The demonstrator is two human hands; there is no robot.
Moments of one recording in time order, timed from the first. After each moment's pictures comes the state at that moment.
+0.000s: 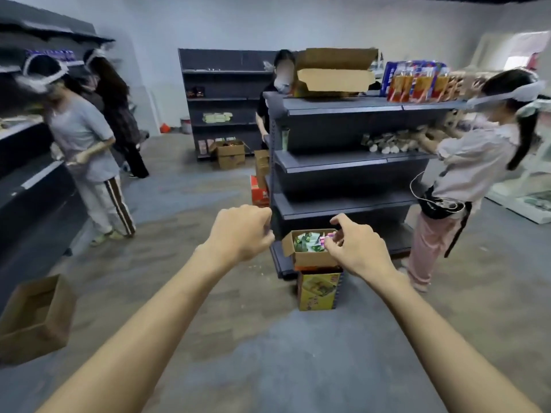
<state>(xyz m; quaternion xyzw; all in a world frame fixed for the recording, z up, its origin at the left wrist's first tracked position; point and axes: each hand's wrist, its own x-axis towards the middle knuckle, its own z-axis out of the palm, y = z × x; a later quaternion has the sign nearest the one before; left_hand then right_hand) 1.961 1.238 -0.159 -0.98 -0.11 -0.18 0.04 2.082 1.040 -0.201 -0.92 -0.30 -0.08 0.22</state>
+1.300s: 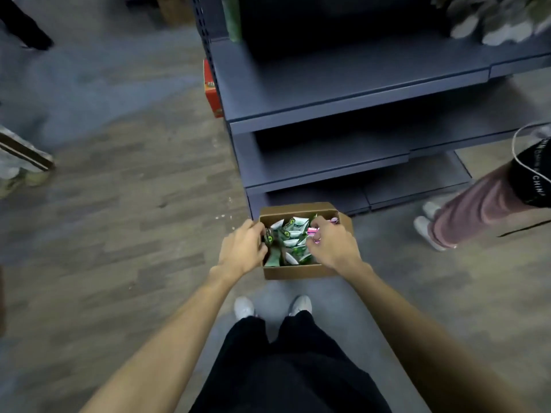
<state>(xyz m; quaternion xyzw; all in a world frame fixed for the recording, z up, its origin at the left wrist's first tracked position) 2.630 1.466 -0.483 -0.95 -0.21 0.11 -0.18 2.745 1.292 -0.480 -0.93 -0.22 0.25 0.16</state>
